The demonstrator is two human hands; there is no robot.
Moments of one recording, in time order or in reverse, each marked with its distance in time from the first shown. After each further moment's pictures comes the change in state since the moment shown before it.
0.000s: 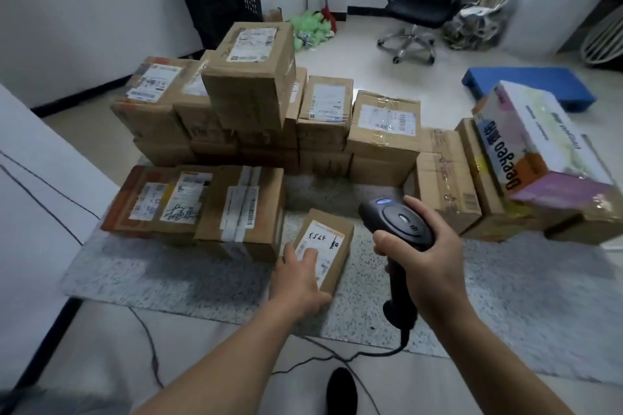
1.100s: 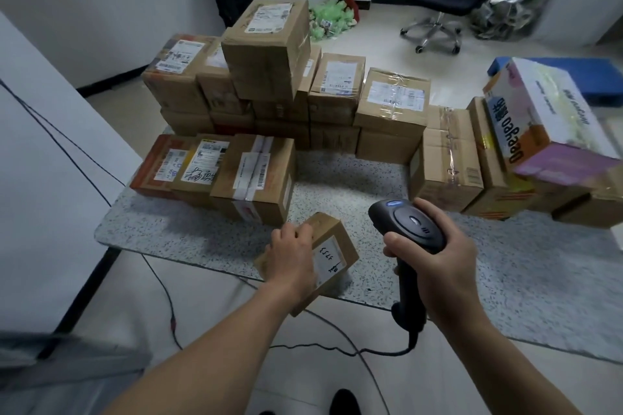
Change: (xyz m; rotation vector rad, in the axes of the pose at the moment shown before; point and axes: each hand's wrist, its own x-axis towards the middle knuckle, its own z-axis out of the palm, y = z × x) left_hand -0.062 0.004 0.010 0.095 0.236 -0.008; right_hand -0.054 0.024 -0.040 0.015 -0.069 -0.015
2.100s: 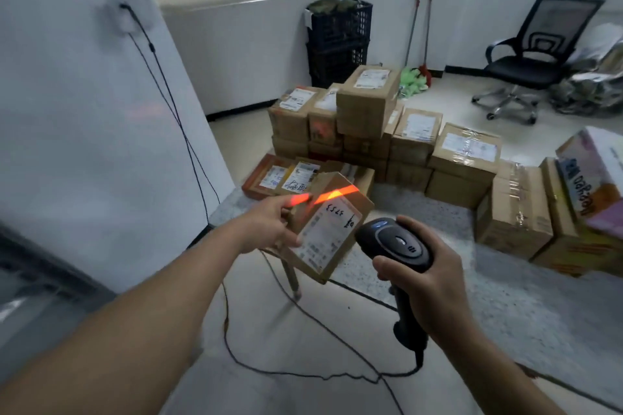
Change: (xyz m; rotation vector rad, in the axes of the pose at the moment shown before) left_hand -0.115 -0.125 -0.189 -0.770 -0.204 -0.086; right_hand -0.099 -0.063 0.073 0.037 -0.364 -0.214
